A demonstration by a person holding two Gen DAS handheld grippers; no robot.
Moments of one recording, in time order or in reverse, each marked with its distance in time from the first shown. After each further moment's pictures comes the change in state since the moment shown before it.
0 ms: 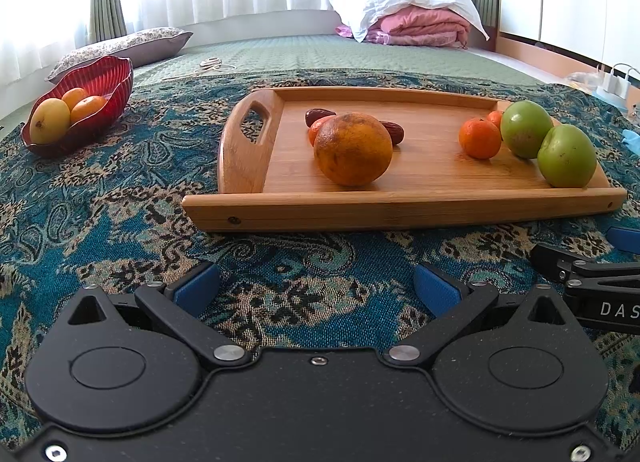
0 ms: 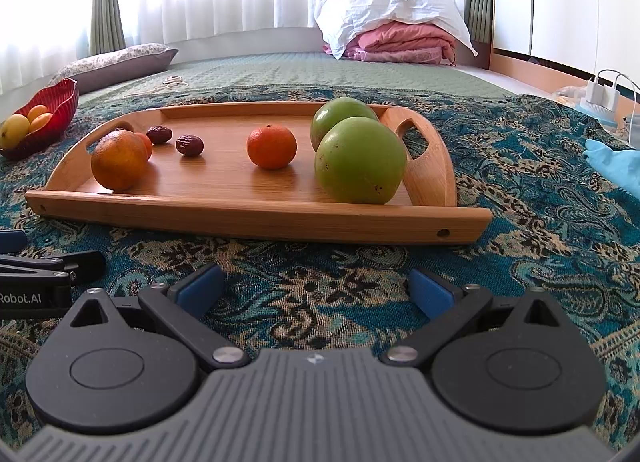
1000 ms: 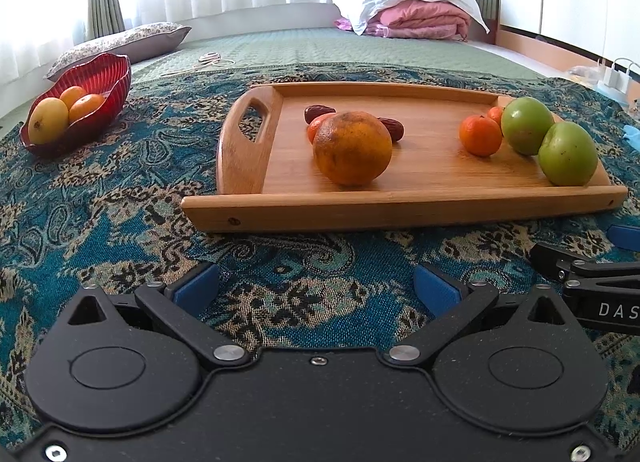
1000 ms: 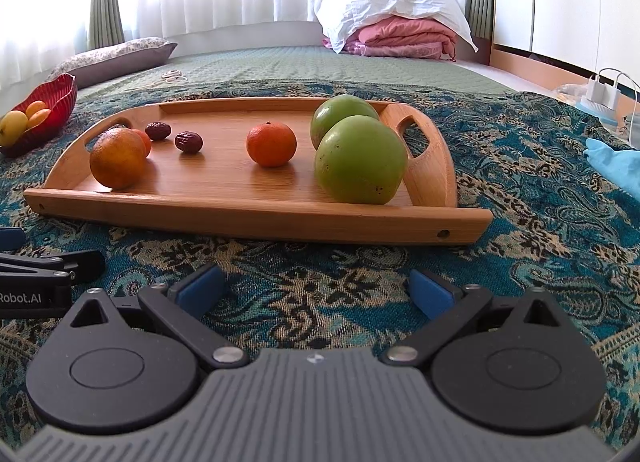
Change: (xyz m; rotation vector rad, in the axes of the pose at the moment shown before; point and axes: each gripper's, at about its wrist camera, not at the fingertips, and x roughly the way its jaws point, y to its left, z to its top) left arm 0.004 0.001 0.004 0.000 0.022 -0.003; right arm 0.002 0.001 0.003 -0.005 0.019 -0.004
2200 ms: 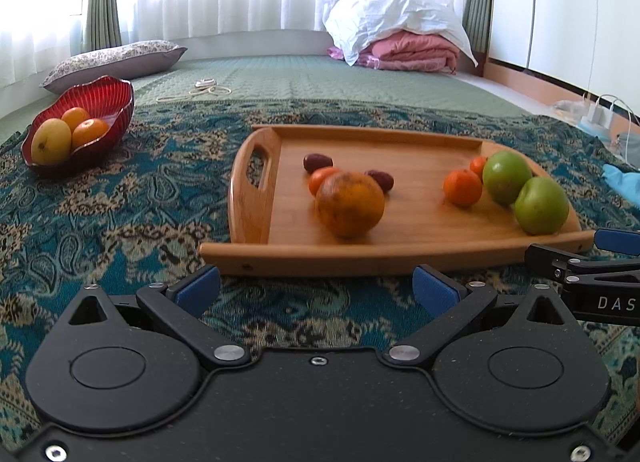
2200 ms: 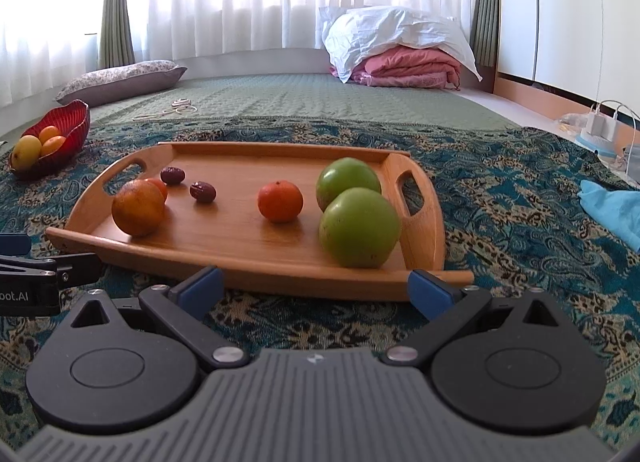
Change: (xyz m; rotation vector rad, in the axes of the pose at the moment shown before) left arm -0.030 0.013 0.020 -0.031 -0.071 -0.051; right arm -0.026 0.000 0.028 -0.020 -0.066 0.014
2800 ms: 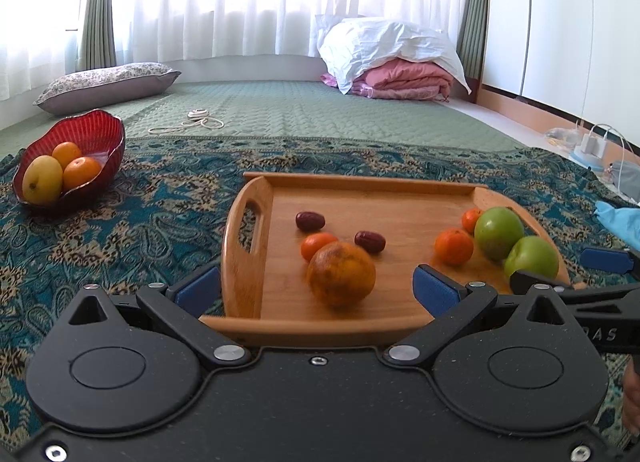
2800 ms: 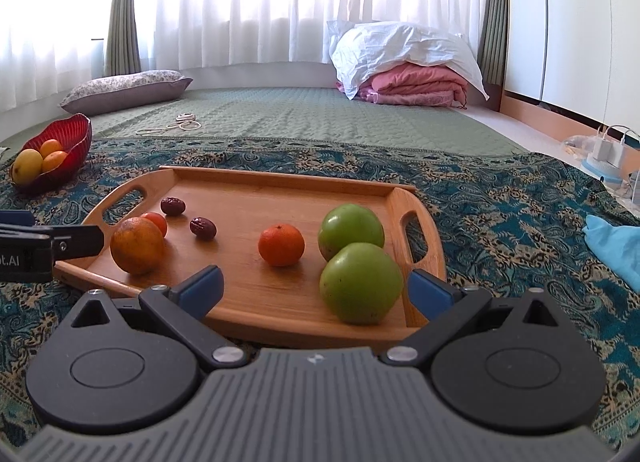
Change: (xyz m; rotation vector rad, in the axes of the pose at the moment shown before) left arm -0.004 0.002 0.041 -0.013 -0.068 -0.029; right arm 0.003 0.000 0.030 -0.027 -0.038 0.012
